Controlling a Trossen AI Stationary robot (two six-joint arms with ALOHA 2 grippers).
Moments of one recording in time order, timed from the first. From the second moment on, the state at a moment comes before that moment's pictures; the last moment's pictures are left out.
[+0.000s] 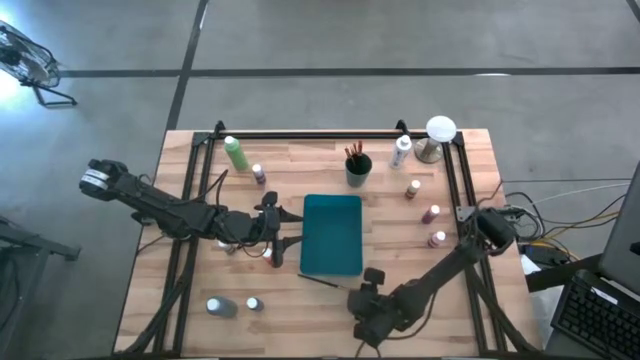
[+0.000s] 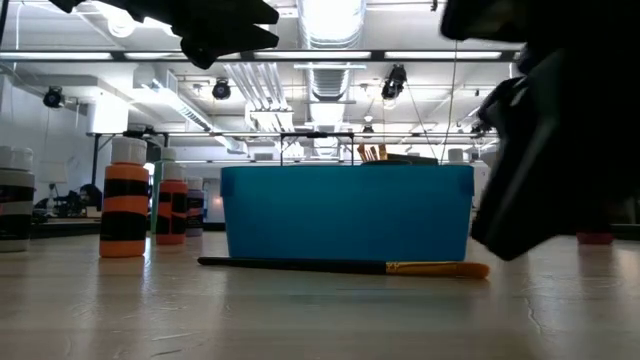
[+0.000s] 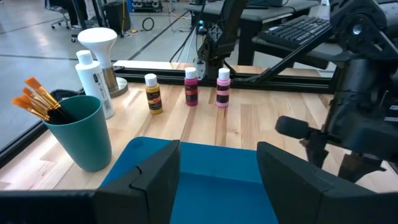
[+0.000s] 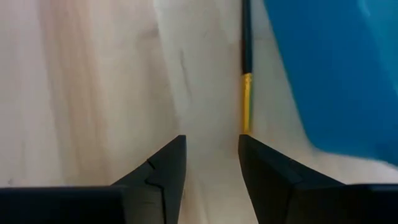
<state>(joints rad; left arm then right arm) -0.31 1.19 0.68 0.29 -0.44 -0.13 0.69 2.03 1.31 -0.50 0.49 0.85</state>
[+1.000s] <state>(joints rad) -0.31 1.19 0.68 0.29 -0.44 -0.13 0.66 2.03 1.30 -0.60 0.46 0.85</state>
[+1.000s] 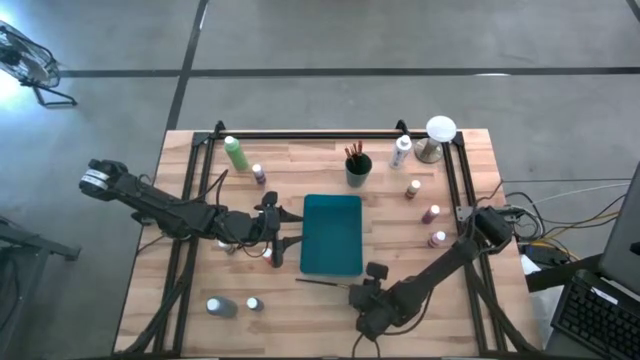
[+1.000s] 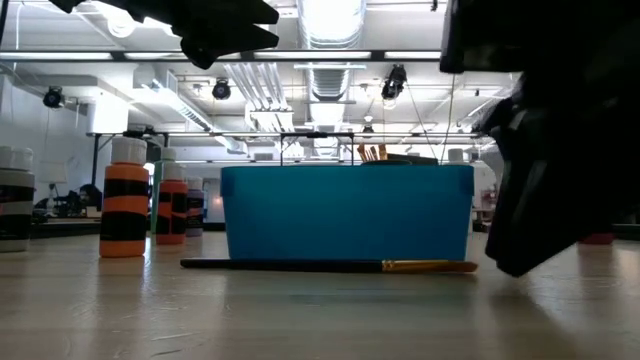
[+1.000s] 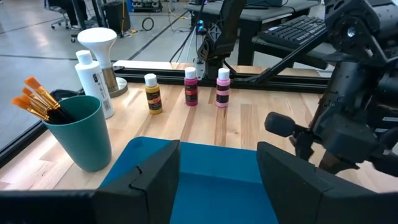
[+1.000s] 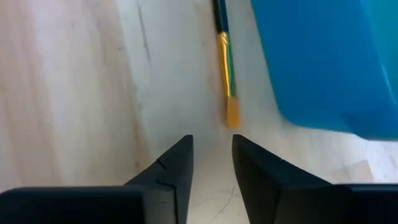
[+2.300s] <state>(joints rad) -0.31 1.19 0.68 0.29 -0.42 -0.16 0.62 1.98 1.40 -0.69 0.28 0.70</state>
